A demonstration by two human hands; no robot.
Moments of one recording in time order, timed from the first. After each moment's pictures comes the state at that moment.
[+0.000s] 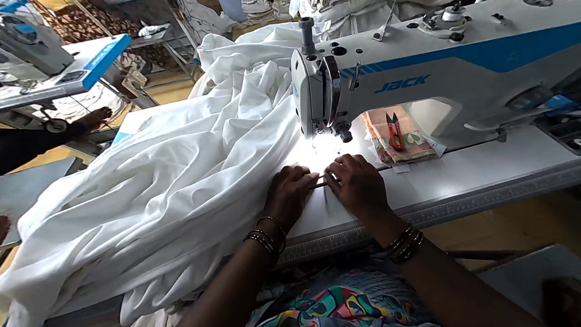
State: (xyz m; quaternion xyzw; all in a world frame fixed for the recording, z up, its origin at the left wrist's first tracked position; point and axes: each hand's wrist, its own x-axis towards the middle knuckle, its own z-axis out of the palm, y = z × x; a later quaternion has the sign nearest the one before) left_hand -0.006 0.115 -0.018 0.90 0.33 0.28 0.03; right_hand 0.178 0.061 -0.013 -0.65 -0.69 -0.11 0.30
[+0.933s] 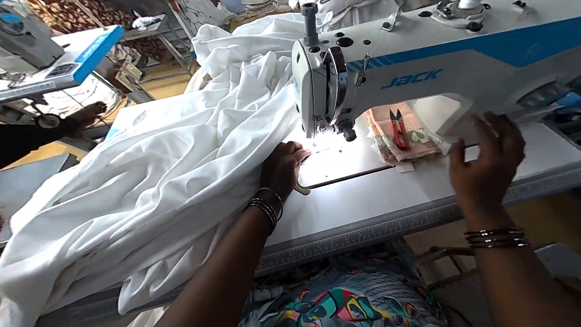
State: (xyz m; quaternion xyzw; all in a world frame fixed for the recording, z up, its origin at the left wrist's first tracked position) left_hand 0.003 0.167 -0.013 0.89 0.35 0.29 0.00; right_hand 0.346 0.011 -0.003 -0.76 -0.52 -0.16 0.35
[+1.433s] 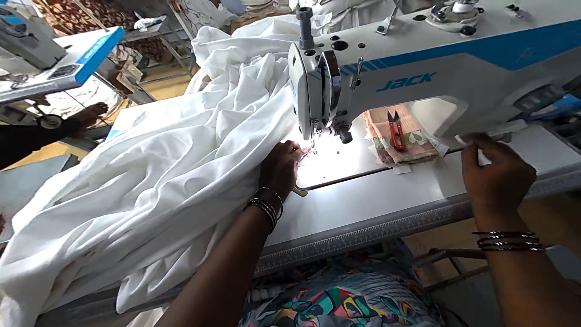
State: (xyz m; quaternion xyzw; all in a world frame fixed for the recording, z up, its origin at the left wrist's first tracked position) left_hand 0.010 0.167 -0.008 0.89 0.37 0.27 -0.03; right_hand 0.365 0.000 -0.010 -0.79 -0.46 -0.18 0.36
